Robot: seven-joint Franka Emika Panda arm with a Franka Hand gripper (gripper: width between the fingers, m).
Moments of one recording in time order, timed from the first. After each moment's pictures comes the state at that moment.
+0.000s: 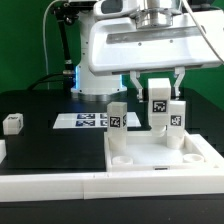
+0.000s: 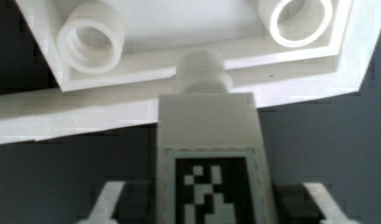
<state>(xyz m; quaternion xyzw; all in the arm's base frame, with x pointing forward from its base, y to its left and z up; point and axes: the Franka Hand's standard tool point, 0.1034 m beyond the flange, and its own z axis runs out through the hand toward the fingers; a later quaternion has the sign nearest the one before) 0.612 0.058 0.126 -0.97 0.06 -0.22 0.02</state>
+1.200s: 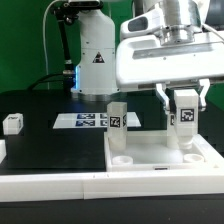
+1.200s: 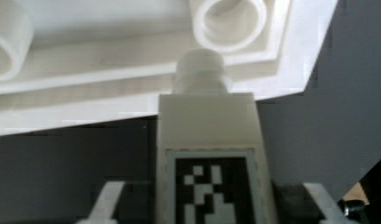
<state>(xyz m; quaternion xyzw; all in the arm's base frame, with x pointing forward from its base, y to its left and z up) 0.603 0.106 0.101 -0.95 0.05 -0.30 0.02</state>
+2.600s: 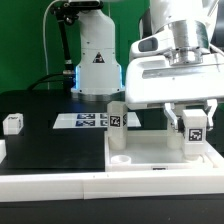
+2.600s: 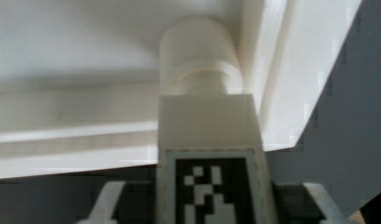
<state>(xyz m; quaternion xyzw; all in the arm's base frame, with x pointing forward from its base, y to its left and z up) 0.603 0.118 0.072 -0.95 0.04 -0.30 0.02</state>
